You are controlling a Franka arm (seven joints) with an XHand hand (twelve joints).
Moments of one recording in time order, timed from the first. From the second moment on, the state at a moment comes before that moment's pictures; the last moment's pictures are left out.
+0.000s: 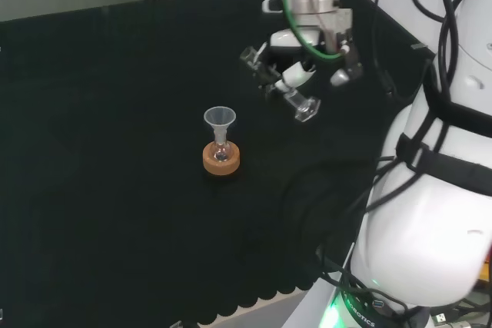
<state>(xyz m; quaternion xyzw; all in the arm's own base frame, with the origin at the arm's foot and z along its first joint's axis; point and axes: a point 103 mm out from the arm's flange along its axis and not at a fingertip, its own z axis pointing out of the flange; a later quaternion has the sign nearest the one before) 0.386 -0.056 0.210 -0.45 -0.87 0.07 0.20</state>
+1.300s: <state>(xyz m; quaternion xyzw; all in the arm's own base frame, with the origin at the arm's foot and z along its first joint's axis) 0.369 -0.052 0.197 -0.44 -0.85 0.18 0.22</state>
